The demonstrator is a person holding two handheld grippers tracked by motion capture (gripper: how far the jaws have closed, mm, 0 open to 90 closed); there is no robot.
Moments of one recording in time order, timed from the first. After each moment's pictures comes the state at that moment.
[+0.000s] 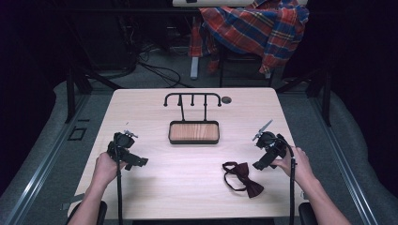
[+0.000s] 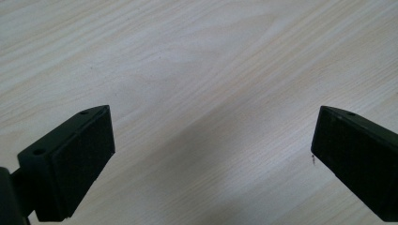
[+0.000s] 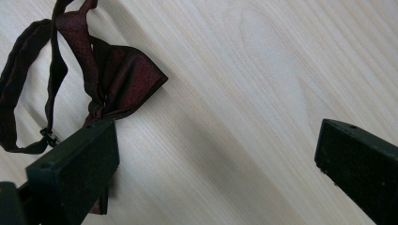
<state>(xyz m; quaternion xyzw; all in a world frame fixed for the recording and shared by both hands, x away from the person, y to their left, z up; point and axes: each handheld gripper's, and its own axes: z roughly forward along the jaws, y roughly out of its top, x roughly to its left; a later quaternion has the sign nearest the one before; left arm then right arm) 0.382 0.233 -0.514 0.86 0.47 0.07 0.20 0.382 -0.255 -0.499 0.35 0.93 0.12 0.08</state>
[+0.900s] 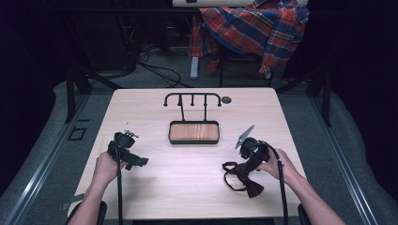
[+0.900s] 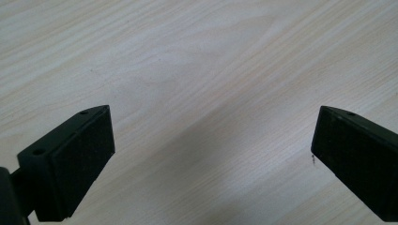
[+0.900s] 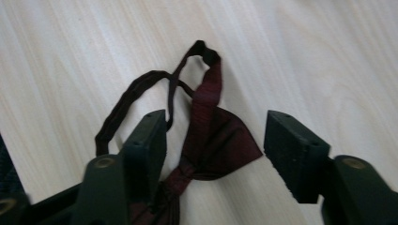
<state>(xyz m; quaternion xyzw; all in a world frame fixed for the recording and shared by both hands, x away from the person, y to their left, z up) 0.382 0.232 -0.513 0.86 0.47 0.08 0.20 0.372 -0.203 -0.504 0.23 0.96 0.17 0.03</state>
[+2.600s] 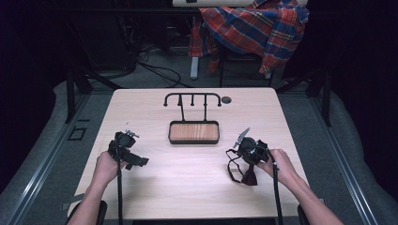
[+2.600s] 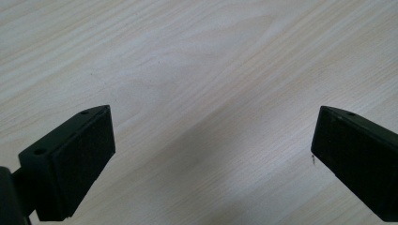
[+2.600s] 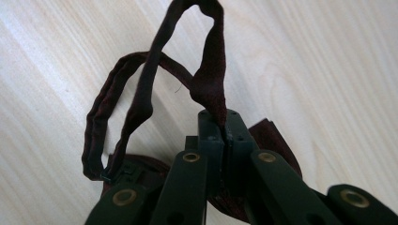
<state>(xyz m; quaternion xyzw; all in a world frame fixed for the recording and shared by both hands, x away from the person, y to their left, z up) 0.383 0.231 -0.513 0.86 0.46 0.08 0.20 0.366 -0.195 -0.500 0.28 0.94 0.11 0.15</state>
